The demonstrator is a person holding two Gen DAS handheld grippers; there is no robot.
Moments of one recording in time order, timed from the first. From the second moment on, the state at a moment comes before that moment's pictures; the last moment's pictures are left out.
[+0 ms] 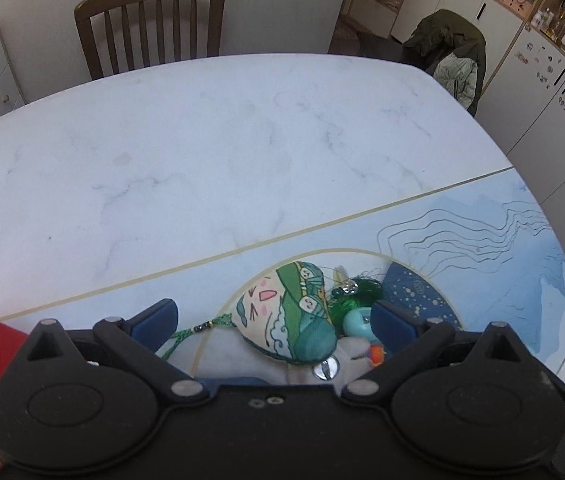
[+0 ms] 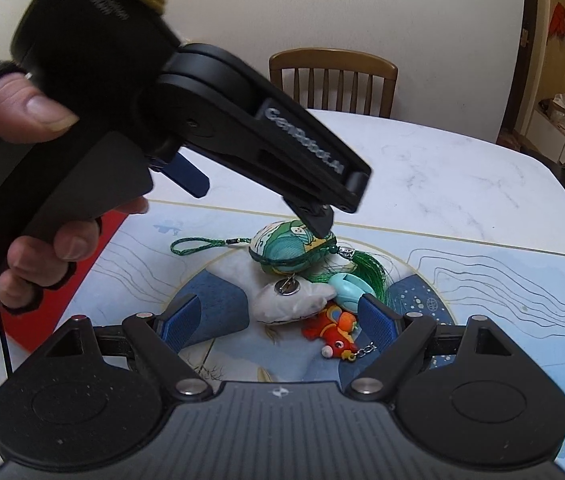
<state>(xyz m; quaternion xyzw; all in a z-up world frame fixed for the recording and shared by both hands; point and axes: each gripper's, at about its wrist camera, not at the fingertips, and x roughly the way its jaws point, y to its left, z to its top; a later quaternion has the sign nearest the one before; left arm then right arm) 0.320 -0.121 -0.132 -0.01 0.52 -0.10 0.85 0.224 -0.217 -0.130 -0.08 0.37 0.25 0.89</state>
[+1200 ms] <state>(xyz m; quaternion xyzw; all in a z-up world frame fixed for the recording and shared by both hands) 0.345 -0.125 -0.167 -0.02 0.54 -0.12 0.83 0.252 -0.196 -0.164 -0.11 0.39 0.21 0.89</state>
